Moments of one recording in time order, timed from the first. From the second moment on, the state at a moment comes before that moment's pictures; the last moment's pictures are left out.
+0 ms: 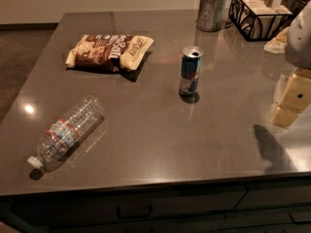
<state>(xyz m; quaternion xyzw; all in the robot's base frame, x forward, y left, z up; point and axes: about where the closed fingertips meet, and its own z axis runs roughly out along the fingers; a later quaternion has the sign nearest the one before) 0.438 -0.217 0.976 -0.60 0.78 -0.03 0.16</state>
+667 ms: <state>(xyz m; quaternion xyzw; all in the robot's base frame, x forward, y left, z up) 0.450 -0.194 0.977 -0.62 0.76 -0.04 0.17</state>
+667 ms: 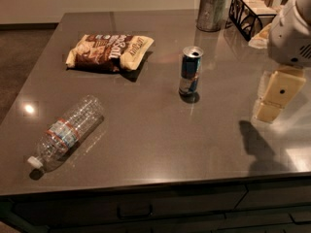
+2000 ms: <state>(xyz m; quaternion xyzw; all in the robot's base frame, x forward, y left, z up) 0.491 0.017 0.947 -0.78 0.60 0.00 0.18</state>
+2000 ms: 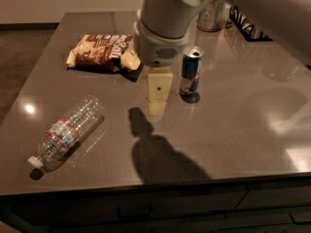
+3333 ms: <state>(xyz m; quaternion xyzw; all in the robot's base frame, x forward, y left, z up) 0.456 0.151 0.874 -0.87 0.48 0.02 0.09</state>
